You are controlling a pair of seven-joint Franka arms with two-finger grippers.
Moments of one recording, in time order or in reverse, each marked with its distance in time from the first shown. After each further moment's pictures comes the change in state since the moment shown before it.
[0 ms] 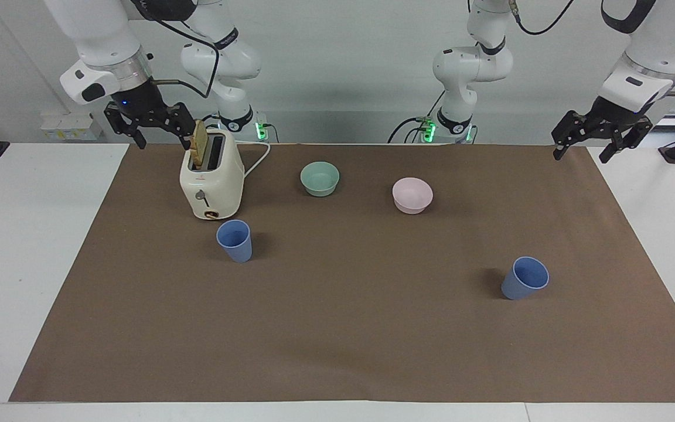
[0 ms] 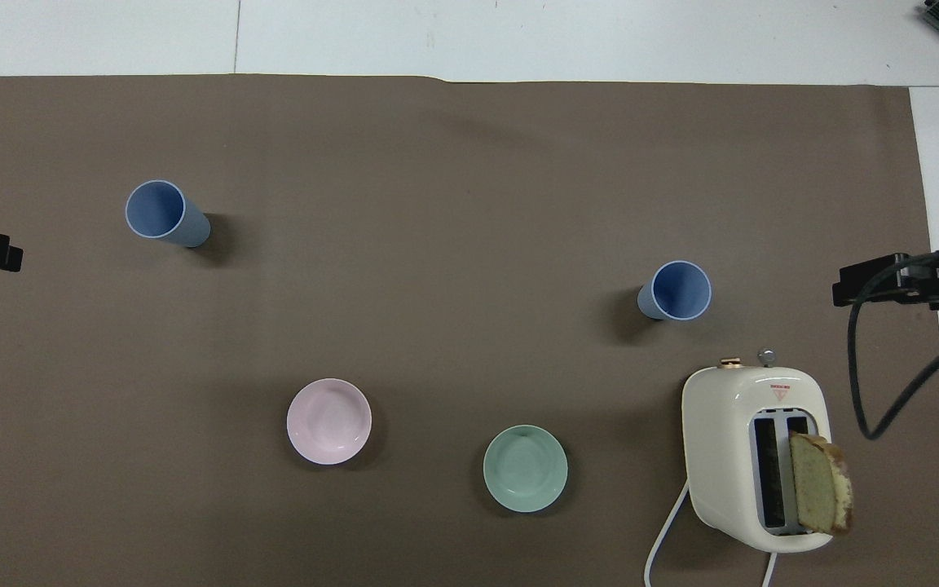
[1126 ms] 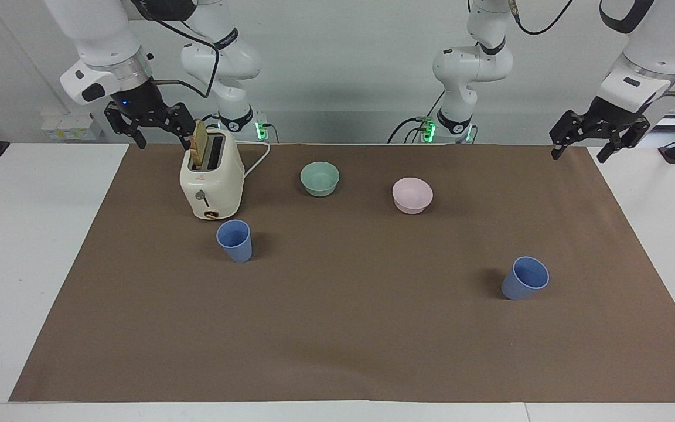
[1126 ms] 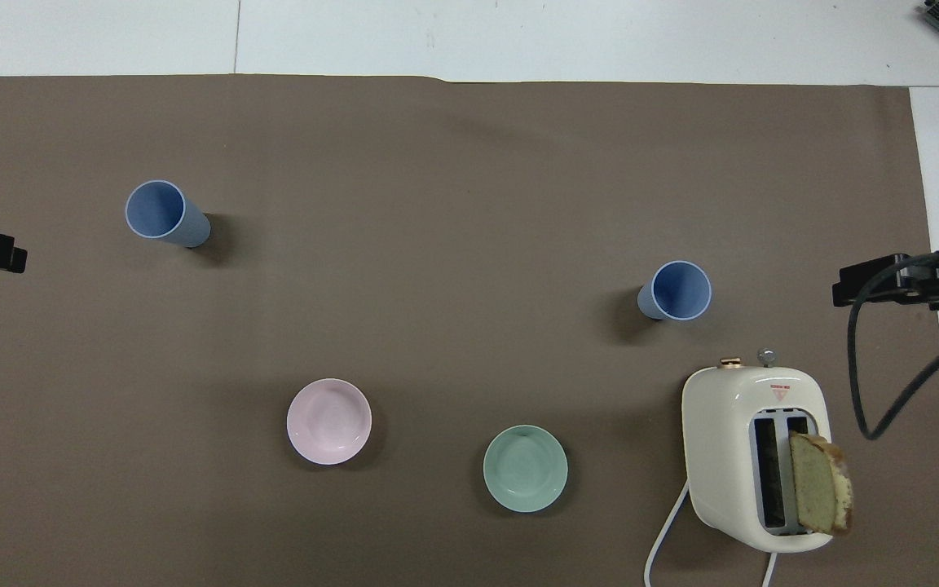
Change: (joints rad) left arm 0.000 0.000 -0.007 0.000 -0.001 -0.003 -0.003; right arm 0.000 0.000 0.000 -0.001 0.000 0.000 0.000
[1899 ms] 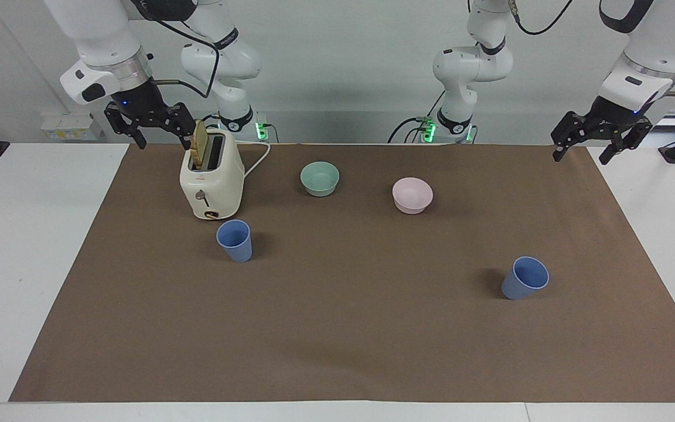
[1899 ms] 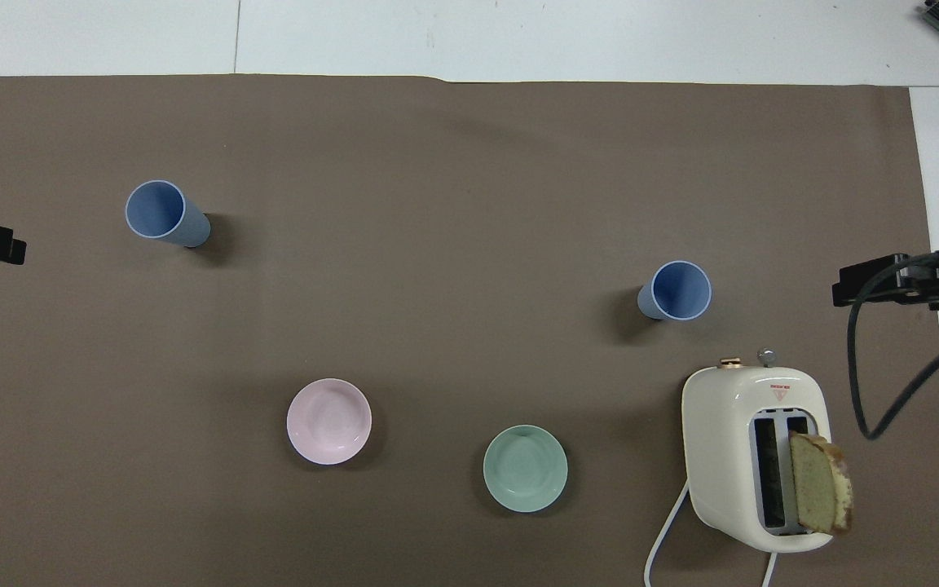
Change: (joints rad) left arm 0.000 0.001 0.001 -0.002 -0.001 0.031 0.000; right arm 0.000 0.000 0.000 0.000 0.000 0.000 0.000
